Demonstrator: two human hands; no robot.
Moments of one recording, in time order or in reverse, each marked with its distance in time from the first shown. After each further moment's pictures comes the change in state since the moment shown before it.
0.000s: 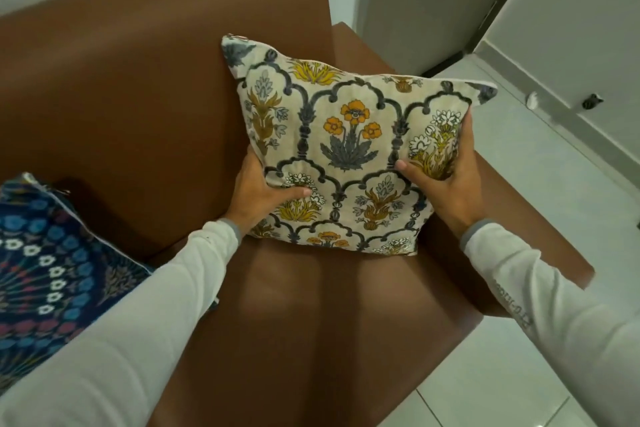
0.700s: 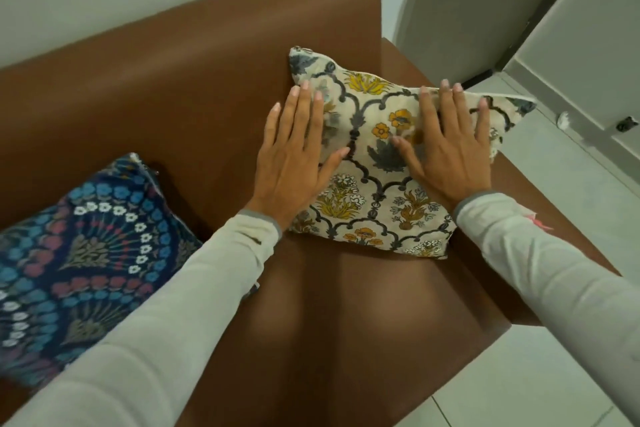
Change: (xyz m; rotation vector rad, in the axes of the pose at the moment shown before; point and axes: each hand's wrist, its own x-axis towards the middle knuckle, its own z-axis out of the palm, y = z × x) left_hand -0.020 0.053 -0.046 1.016 0.357 0.568; right_hand 0.008 -0.080 0.050 -1.039 0.132 -0.544
